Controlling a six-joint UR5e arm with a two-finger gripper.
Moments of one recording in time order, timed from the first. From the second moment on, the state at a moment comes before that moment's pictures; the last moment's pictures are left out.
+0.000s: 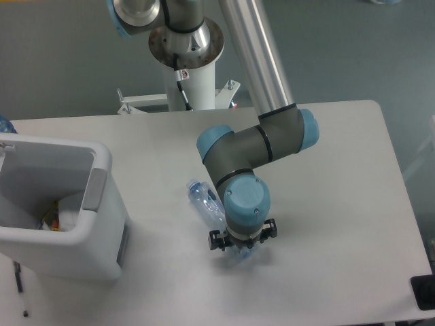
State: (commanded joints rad) arm 2.36 -2.22 -1.44 -1.13 1.63 0.20
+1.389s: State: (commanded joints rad) arm 2.44 -2.17 -1.32 -1.13 1.38 0.16
